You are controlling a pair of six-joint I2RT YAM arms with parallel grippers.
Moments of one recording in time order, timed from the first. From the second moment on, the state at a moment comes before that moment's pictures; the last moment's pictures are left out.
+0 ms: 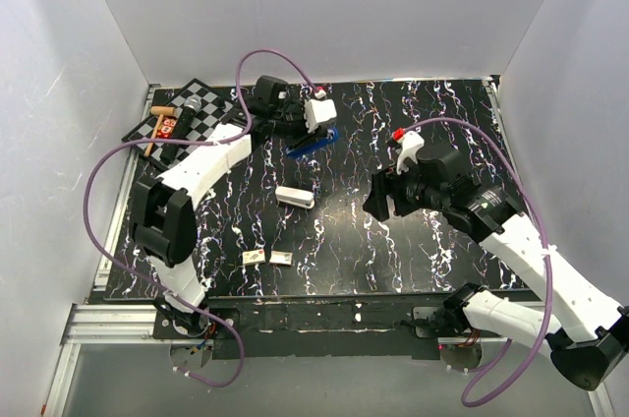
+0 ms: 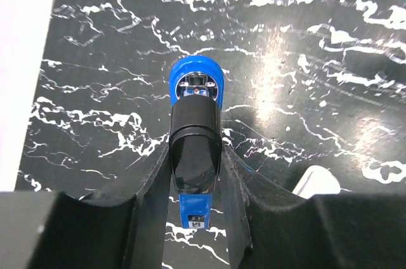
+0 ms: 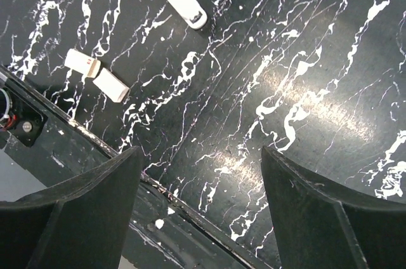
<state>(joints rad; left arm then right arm) -0.49 1.81 1.52 -0.41 0.52 0.78 0.68 0.96 1.02 -0.73 -0.14 0.27</state>
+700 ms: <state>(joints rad) -0.59 1.55 1.48 -0.69 0.47 0.31 0.68 0.95 1.23 -0.93 -0.15 0.21</state>
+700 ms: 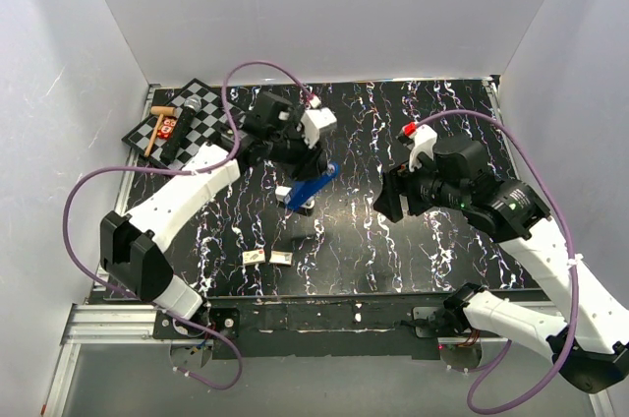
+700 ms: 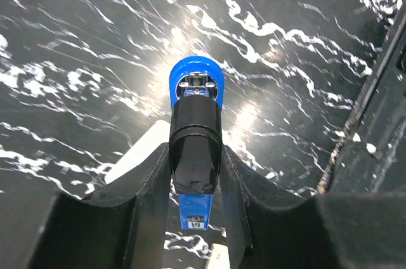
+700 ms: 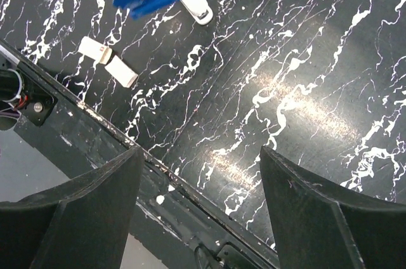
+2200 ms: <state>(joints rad) -0.97 1.77 1.22 -0.42 0.10 0.01 0.68 0.85 1.10 -0.95 -0.14 0.23</state>
